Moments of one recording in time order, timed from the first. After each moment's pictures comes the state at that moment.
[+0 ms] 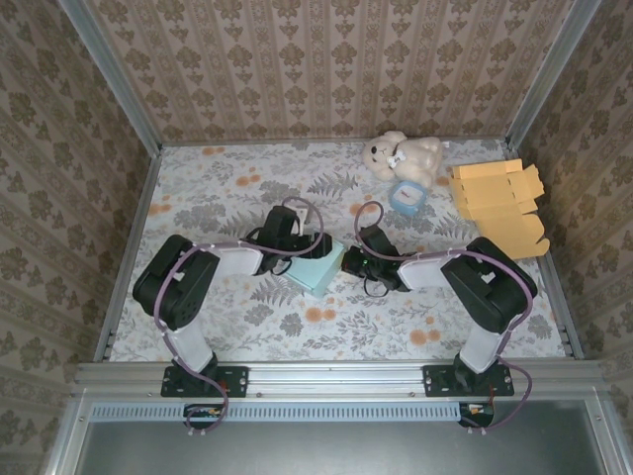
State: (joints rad) left arm -0.63 1.76 0.81 0.25 0.25 -0.44; right arm 0.60 1.76 0.72 0.25 -0.08 0.91
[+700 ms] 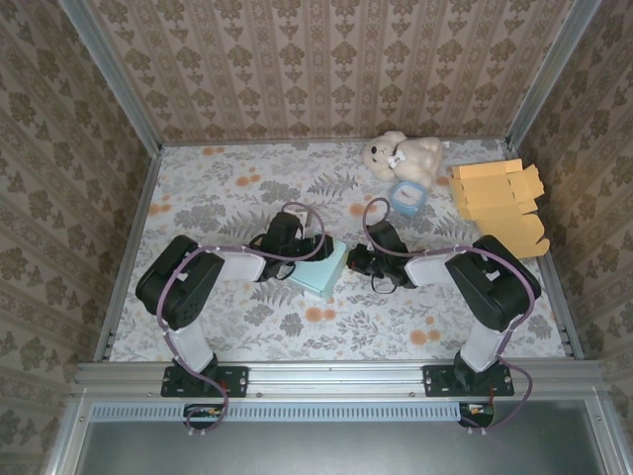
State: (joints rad) left arm -0.66 1.77 0.76 0.33 0.18 -0.54; right arm 0.52 1.74 0.69 0.27 -0.19 0.85
